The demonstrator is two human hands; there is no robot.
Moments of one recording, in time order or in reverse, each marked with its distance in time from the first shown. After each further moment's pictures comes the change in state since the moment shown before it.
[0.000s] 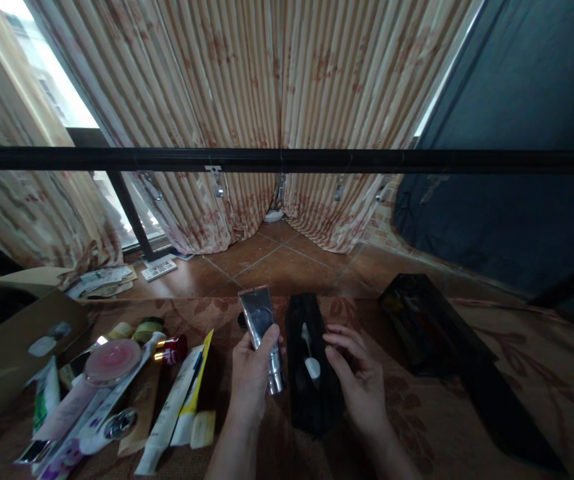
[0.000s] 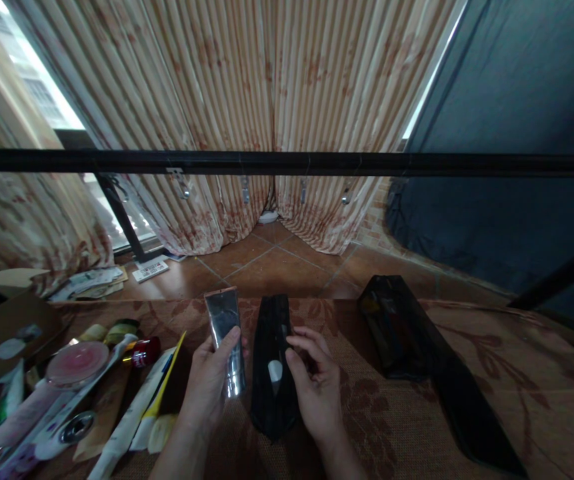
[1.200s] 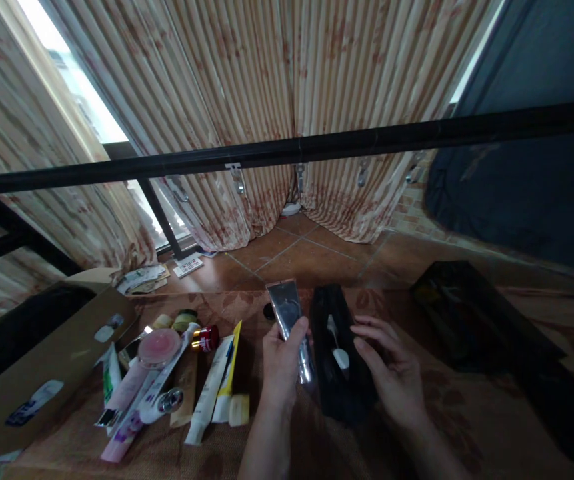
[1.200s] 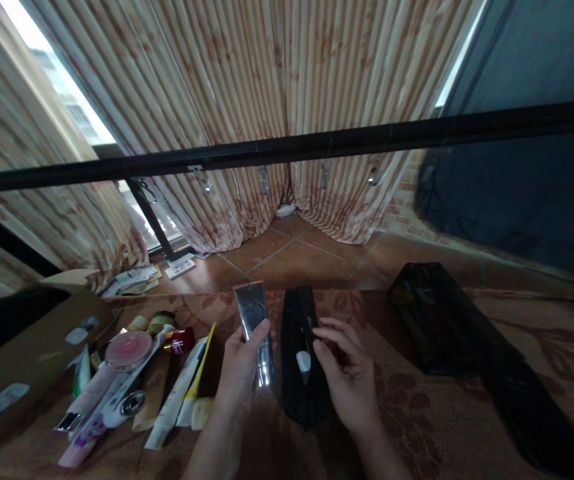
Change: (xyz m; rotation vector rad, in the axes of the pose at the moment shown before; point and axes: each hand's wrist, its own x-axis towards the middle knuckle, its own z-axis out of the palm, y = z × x) left_hand 0.003 -0.005 -0.001 0.013 -0.037 0.024; right_hand -0.001 0.001 -0.003 -0.033 -0.016 -0.005
